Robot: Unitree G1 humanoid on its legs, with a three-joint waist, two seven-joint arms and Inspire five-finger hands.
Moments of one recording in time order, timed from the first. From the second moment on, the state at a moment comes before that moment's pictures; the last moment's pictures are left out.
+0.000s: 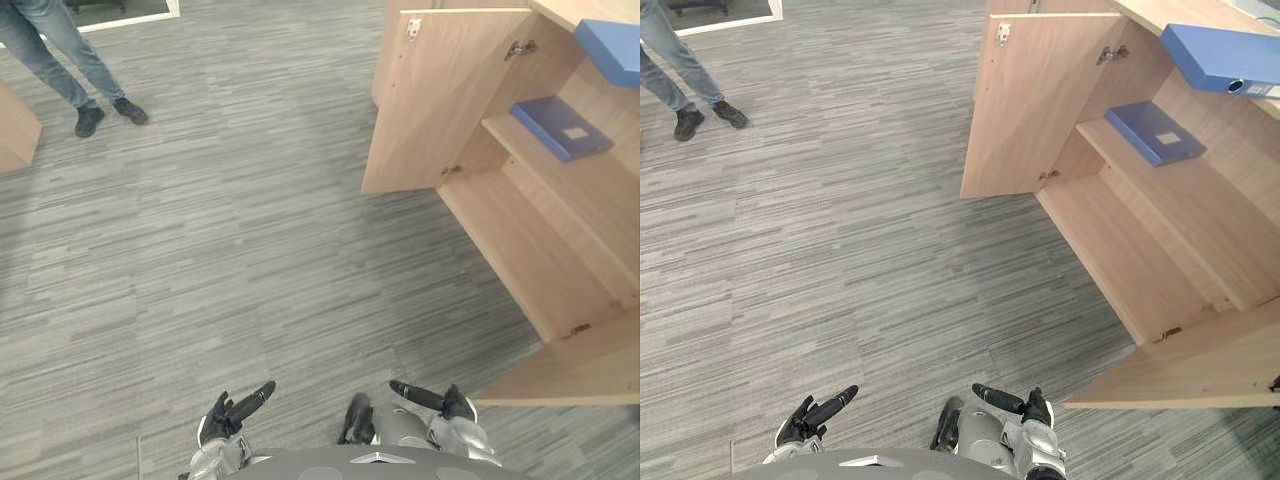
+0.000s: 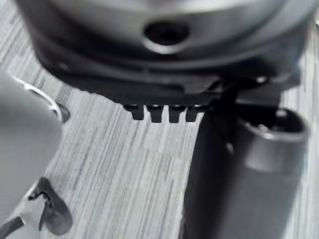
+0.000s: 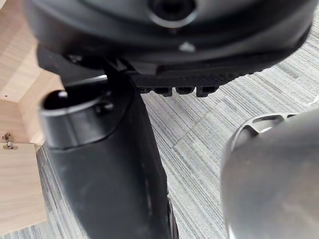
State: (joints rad) left arm 0.08 -0.02 0.38 1.09 -0.23 -0.16 0.02; right arm 0.01 0.00 -0.38 1.05 0.02 -0.06 -0.10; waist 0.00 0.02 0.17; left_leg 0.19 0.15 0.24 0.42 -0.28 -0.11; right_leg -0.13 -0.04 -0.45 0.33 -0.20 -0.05
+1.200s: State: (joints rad) left arm 0.16 -0.05 0.41 1.07 -0.27 -0.15 0.05; right arm -0.04 0.01 -0.55 1.07 0.13 -0.05 -0.14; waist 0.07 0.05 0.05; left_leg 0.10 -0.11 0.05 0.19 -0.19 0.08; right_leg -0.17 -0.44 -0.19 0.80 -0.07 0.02
